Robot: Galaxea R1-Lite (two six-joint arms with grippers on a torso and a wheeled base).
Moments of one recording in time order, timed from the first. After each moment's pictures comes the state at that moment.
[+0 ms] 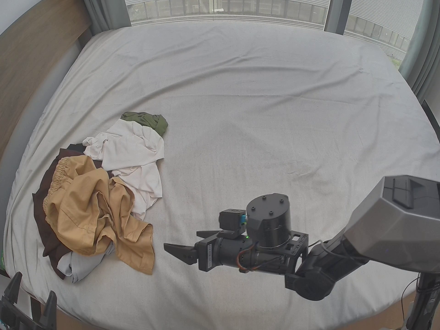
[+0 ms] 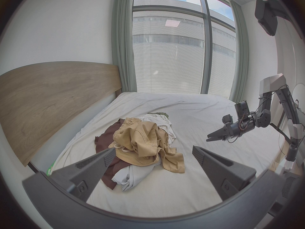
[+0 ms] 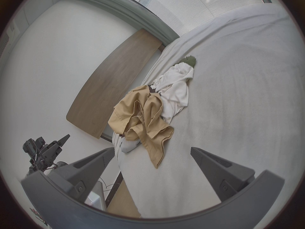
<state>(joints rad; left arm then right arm) 0.00 0.02 -0.02 0.00 -0.02 0.00 0.89 2.23 -0.94 -0.98 0.23 0.45</state>
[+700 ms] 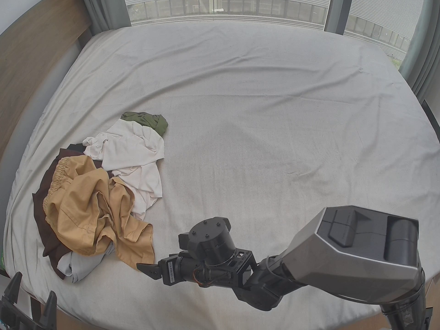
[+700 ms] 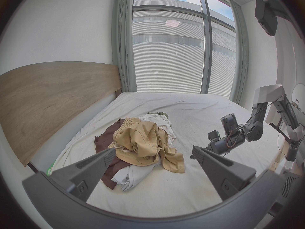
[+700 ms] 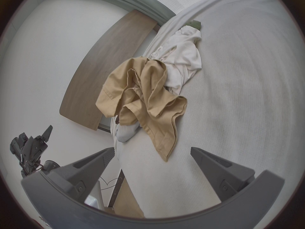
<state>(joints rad) 0.00 0.02 -0.02 0.00 -0.02 0.00 0.98 2.45 -1.24 -0.78 0.19 0.53</state>
